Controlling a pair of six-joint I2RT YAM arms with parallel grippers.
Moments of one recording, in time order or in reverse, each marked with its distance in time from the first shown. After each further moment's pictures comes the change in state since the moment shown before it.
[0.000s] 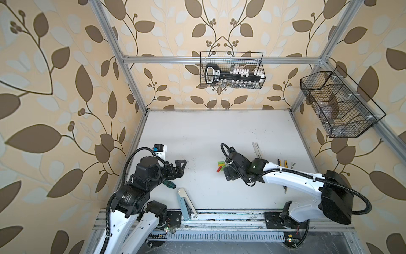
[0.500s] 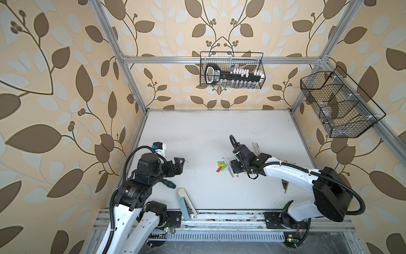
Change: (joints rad) left arm 0.083 0.057 0.000 0.000 0.002 0.007; right arm -0.202 0.026 -0.078 0.102 -0.115 -0.087
